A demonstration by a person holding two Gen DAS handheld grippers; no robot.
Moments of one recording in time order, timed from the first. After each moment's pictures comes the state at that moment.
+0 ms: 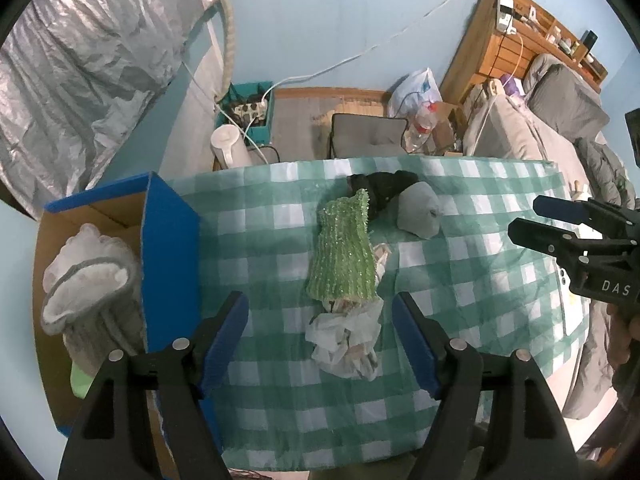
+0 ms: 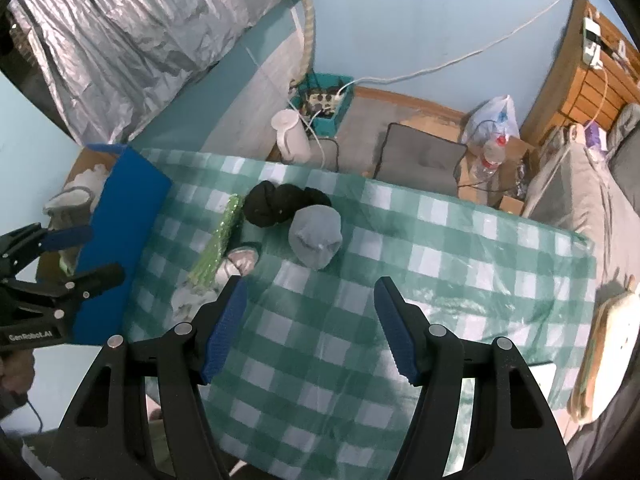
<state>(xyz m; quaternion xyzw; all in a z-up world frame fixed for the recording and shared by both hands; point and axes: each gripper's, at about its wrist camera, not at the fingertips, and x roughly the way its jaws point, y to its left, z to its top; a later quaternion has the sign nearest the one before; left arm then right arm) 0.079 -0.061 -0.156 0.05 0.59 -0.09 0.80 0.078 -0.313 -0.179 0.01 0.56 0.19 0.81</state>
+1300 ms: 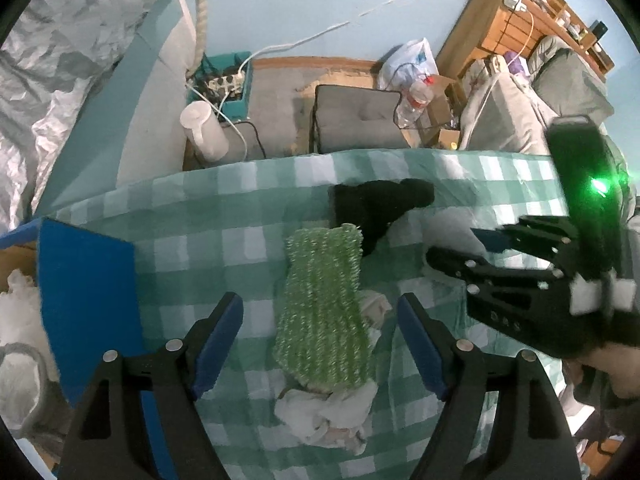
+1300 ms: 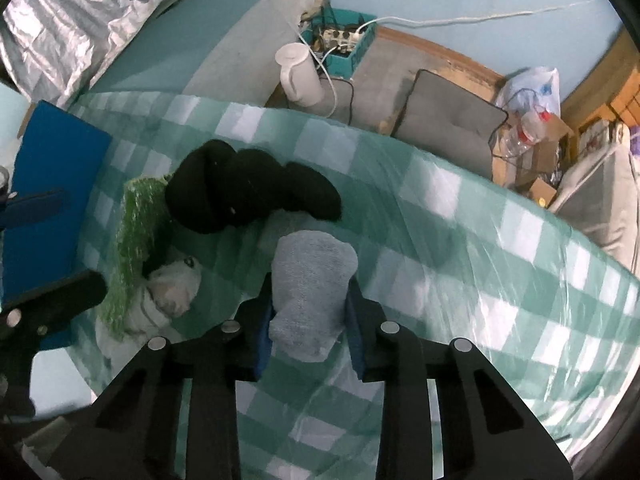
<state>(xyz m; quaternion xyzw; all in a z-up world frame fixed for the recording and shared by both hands) 0.148 -0.094 -0.223 0.04 0.64 -0.11 0.76 0.145 -0.283 -0.288 -0.04 0.64 0.21 0.74</state>
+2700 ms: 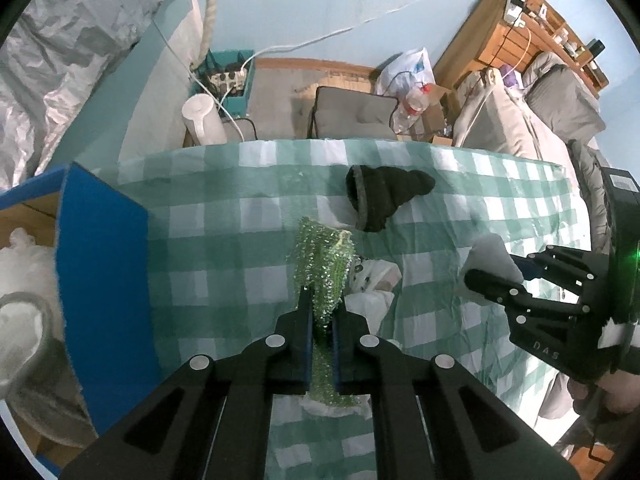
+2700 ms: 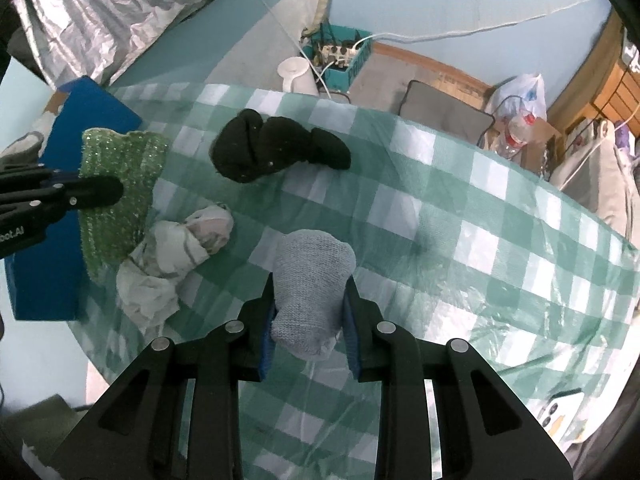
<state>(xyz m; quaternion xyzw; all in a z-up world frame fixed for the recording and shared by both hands) 0.120 -0.064 -0.206 0.01 0.63 -0.12 0.76 0.093 -0.290 -0.257 -0.04 0.61 0.21 0.76</state>
